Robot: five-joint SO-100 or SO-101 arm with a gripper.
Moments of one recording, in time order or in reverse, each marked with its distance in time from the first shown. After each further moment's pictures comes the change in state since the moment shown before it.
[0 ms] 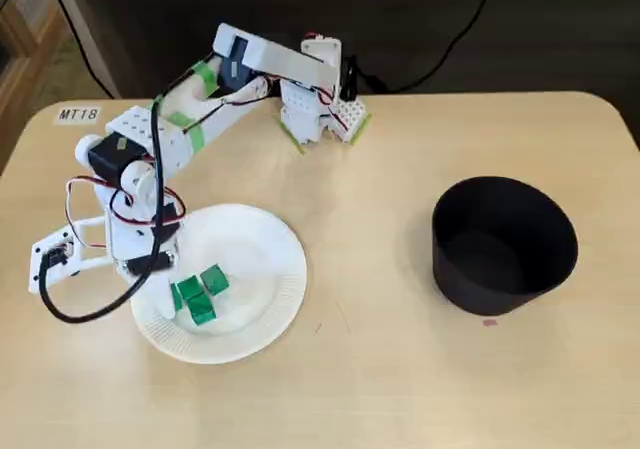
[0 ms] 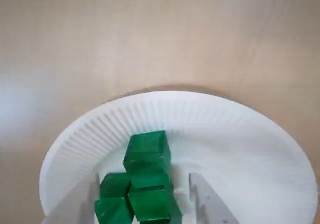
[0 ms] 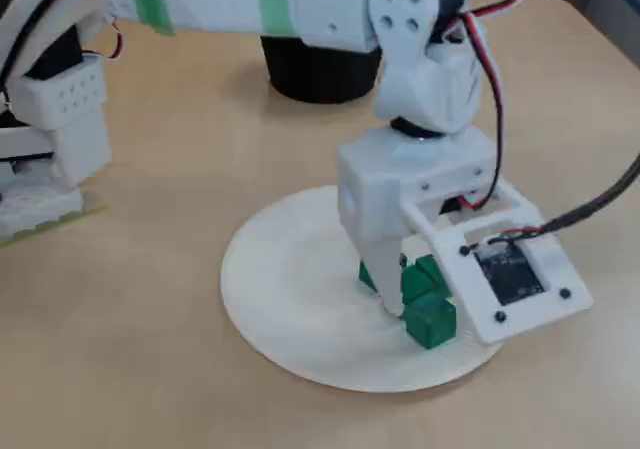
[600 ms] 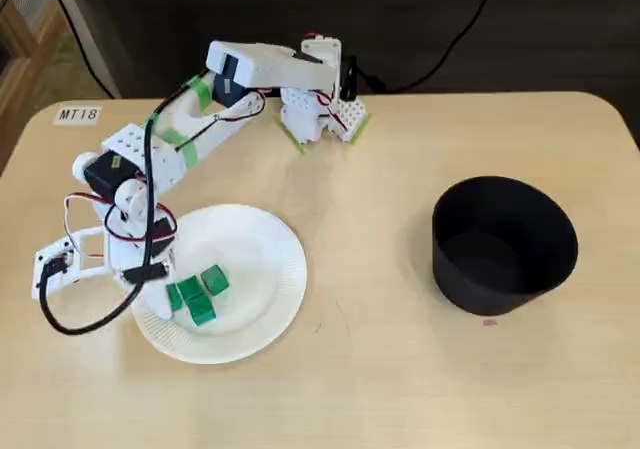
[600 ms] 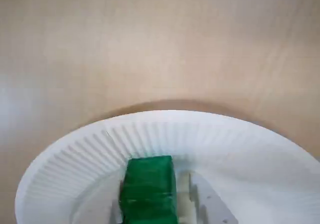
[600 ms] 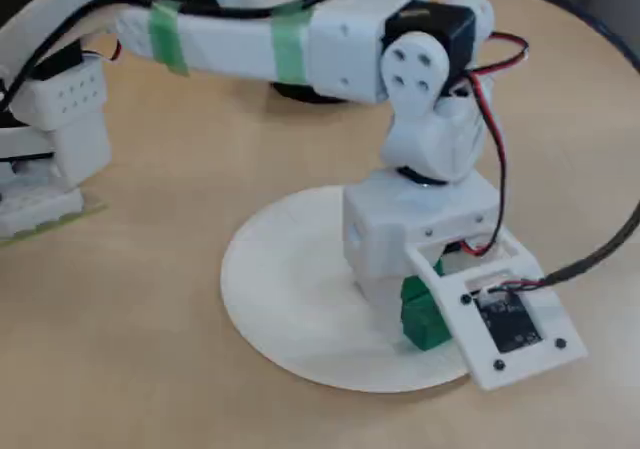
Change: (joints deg) arm -0.4 -8.6 -7.0 0.0 0.4
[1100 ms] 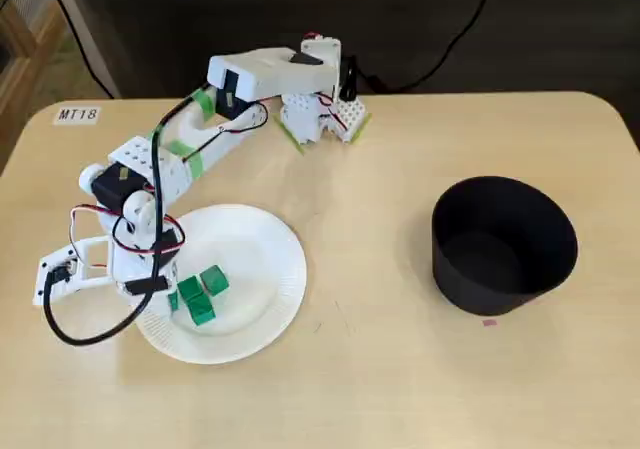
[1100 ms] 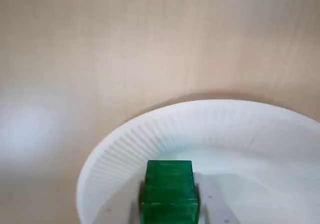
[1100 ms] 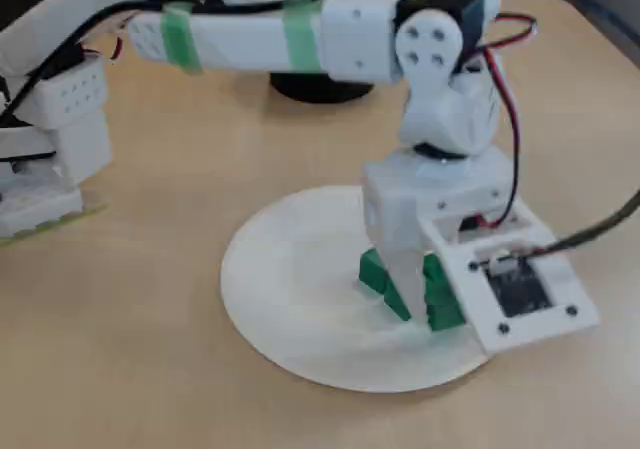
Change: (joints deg) arm -3.4 2.9 -4.7 0.4 10.0
